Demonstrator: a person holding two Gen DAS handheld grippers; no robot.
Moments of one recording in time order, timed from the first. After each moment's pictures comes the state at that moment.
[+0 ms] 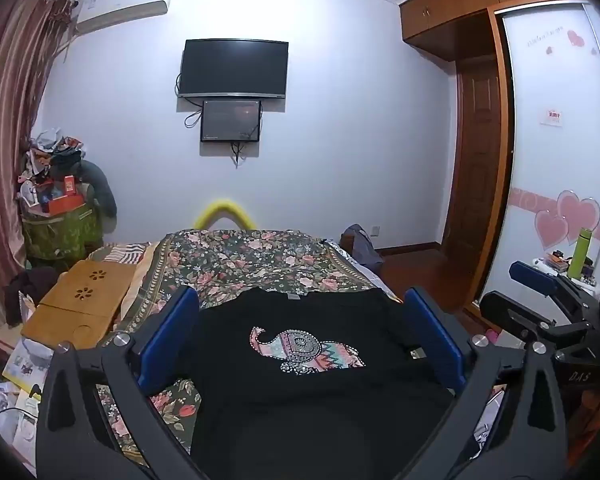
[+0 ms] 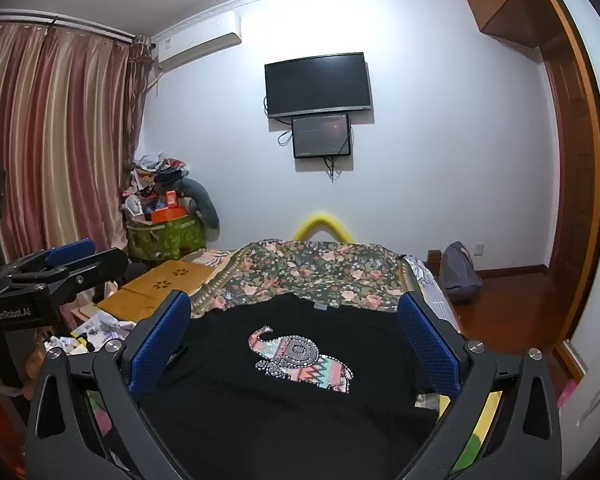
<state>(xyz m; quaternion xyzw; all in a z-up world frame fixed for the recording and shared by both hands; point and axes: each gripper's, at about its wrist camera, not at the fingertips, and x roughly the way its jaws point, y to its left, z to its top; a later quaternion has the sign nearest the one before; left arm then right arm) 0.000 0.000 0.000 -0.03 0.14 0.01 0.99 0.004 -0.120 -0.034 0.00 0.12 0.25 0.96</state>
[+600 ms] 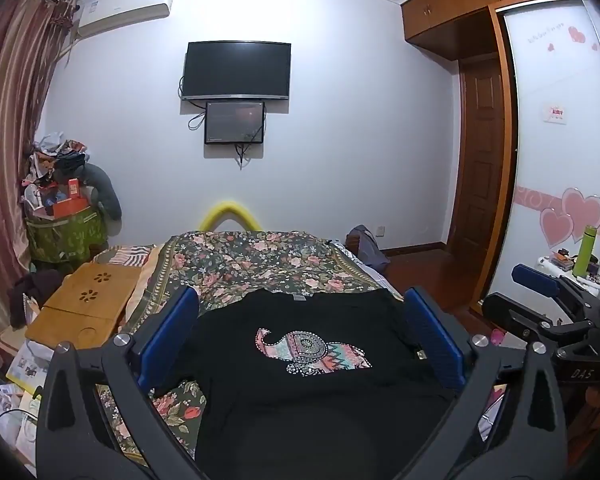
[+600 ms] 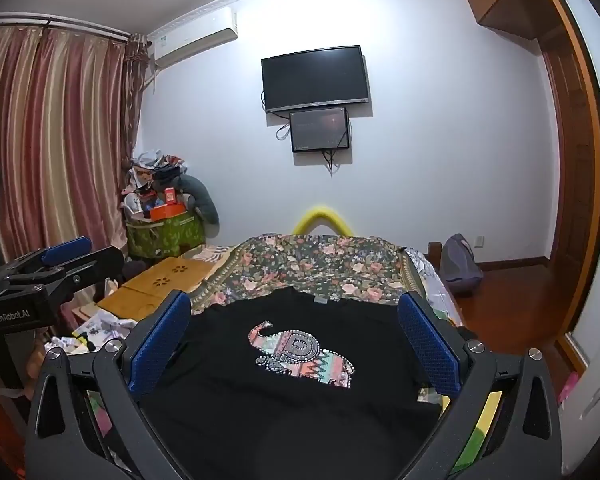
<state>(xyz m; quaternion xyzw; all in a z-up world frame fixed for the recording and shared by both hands) 0.000 -0.003 -0.003 -0.02 0.14 0.01 0.99 0.008 -0.119 -0.041 0.00 0.13 0.25 0.96</state>
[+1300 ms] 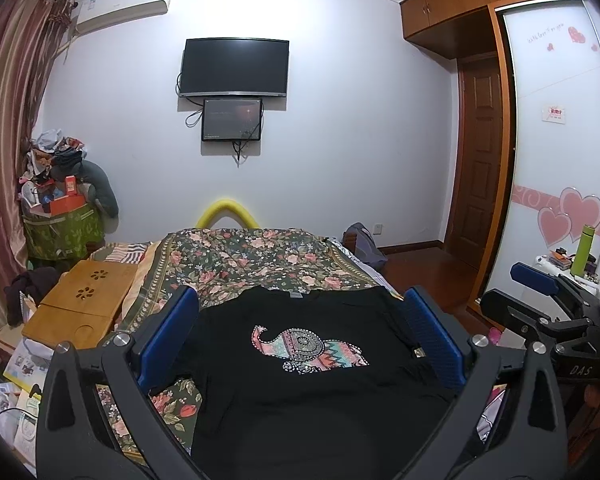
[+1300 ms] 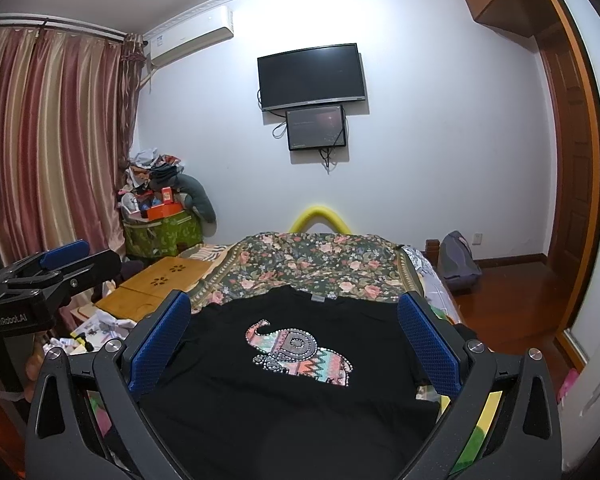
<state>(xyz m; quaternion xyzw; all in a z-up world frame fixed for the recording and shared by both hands) 0.003 -0.001 -0.005 -0.02 0.14 0.01 0.99 0.012 -0.121 -0.042 0.01 0.13 0.24 0.96</state>
